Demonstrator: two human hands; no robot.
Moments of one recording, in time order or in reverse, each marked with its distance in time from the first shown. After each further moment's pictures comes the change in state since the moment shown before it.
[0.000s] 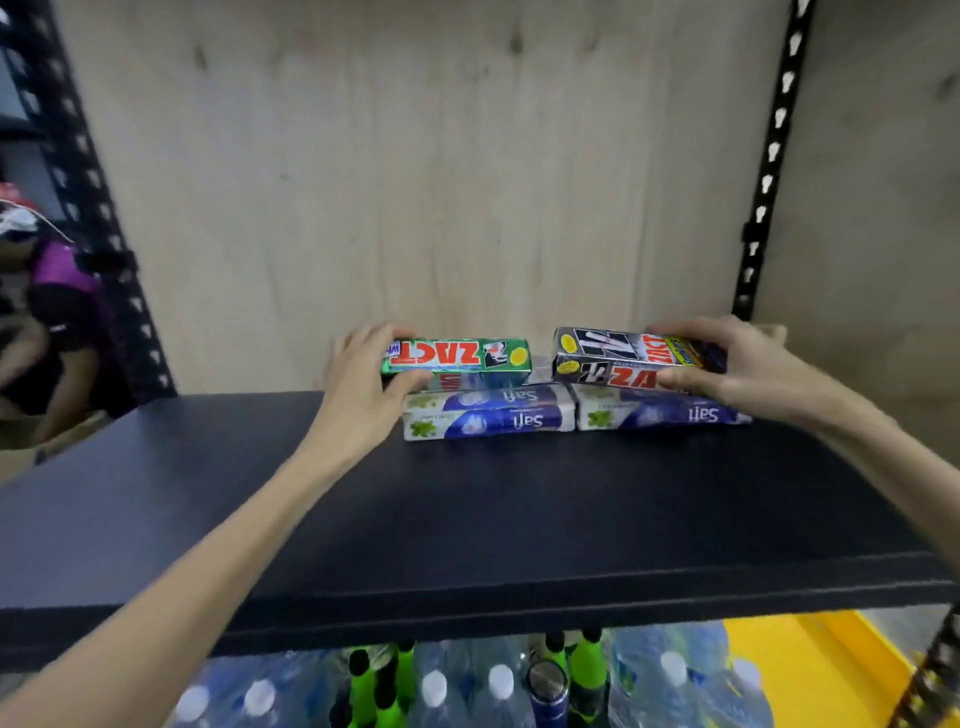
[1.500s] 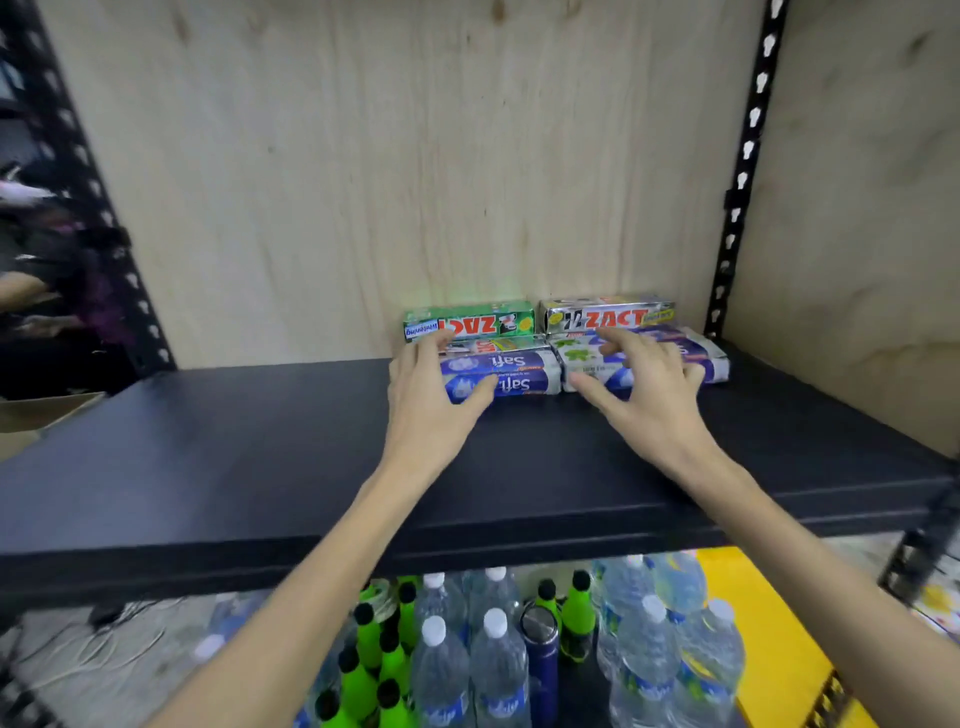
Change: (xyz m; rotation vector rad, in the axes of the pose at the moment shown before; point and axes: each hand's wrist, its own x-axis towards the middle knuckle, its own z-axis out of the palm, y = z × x) left_hand -0.049 0.061 0.049 -0.189 -0.004 -0.199; right_hand -0.040 -0.053 0.092 -0.035 0.333 0.104
